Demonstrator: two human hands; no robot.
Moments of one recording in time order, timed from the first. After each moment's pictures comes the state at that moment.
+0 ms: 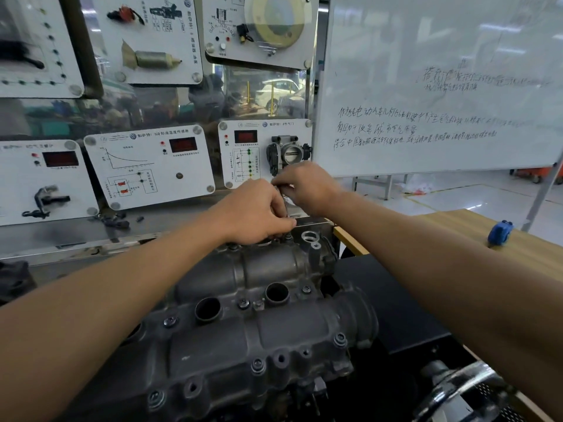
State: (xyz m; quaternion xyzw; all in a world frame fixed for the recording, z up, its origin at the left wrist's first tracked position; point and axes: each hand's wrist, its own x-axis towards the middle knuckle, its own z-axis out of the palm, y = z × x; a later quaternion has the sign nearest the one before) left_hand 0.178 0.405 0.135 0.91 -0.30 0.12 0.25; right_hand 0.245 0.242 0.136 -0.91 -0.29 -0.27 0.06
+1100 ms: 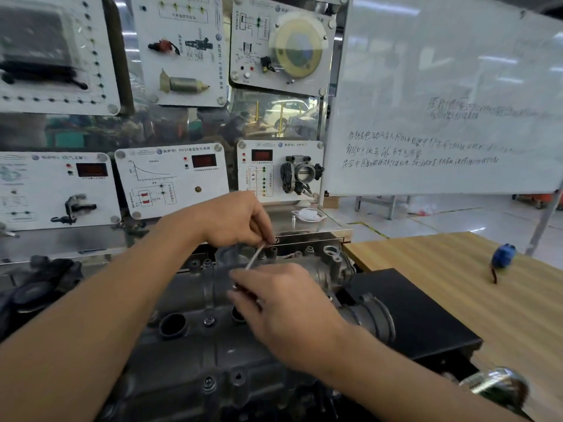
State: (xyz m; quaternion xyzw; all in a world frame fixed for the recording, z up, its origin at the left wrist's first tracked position) left_hand 0.154 0.474 0.167 0.92 -0.32 -0.01 0.24; right_hand 0.047 0.333 0.090 -0.86 -0.37 -0.29 0.21
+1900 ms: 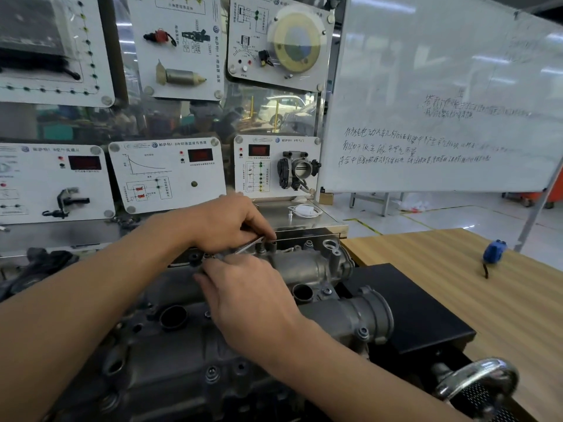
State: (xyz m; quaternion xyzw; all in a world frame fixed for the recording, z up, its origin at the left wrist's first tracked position) left_hand 0.151 0.490 0.152 0.91 -0.38 0.05 0.17; right_hand 0.050 0.382 0.088 -0.89 -0.33 -0.27 0.18
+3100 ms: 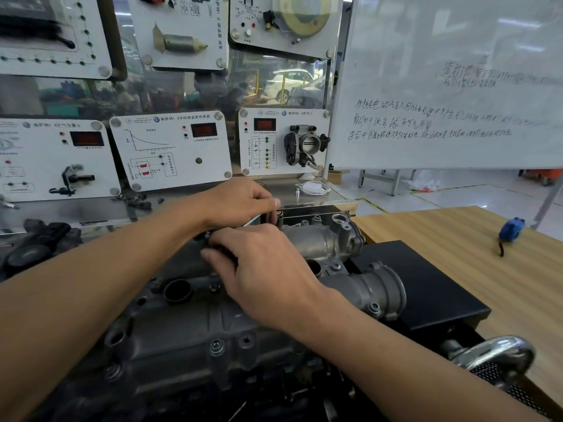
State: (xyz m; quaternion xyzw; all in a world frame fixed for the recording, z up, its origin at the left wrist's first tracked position) left_hand 0.160 0.478 0.129 0.92 -0.27 0.02 0.29; right_hand 0.059 0.369 0.085 -0.87 -0.34 -0.24 0.27
